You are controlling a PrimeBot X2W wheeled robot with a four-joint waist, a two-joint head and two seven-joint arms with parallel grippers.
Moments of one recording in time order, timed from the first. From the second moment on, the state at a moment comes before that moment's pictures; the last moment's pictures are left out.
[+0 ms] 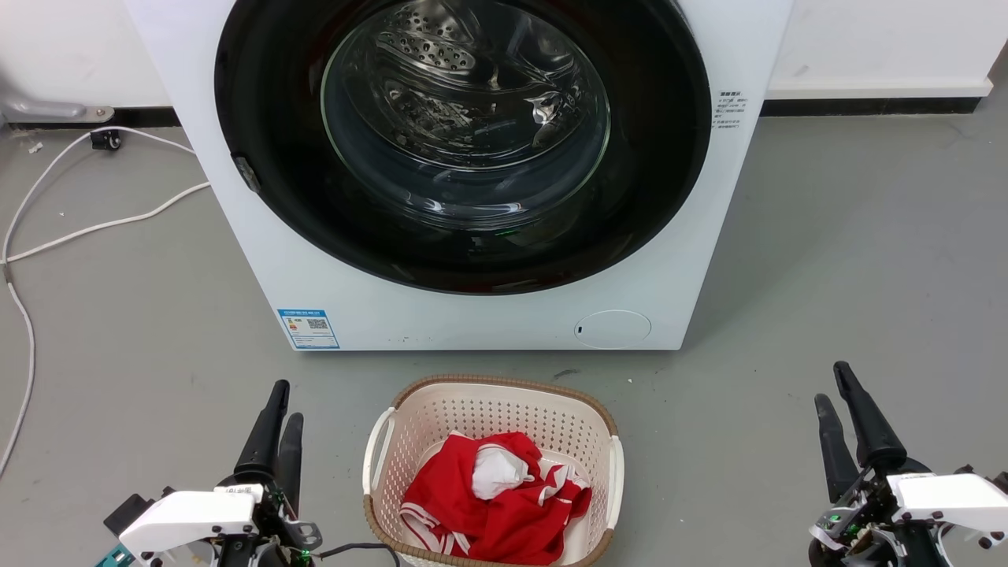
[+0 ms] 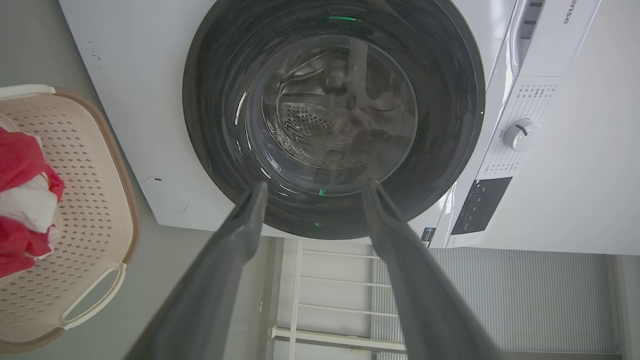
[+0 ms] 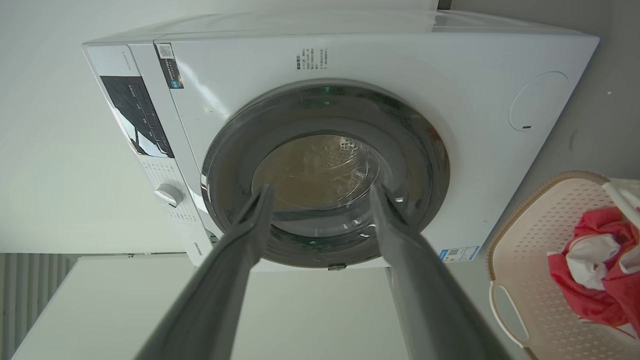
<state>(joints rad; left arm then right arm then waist) -0.07 0.05 0.08 0.26 -1.62 -0.13 0.08 -0.06 -0.07 -0.06 0.26 1.64 0.13 0.06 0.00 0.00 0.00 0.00</state>
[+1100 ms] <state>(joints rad) -0.08 0.05 0.04 0.06 -1.06 -0.13 -0.06 -0.04 -0.06 0.00 0.08 0.98 0.13 -0.06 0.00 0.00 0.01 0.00</state>
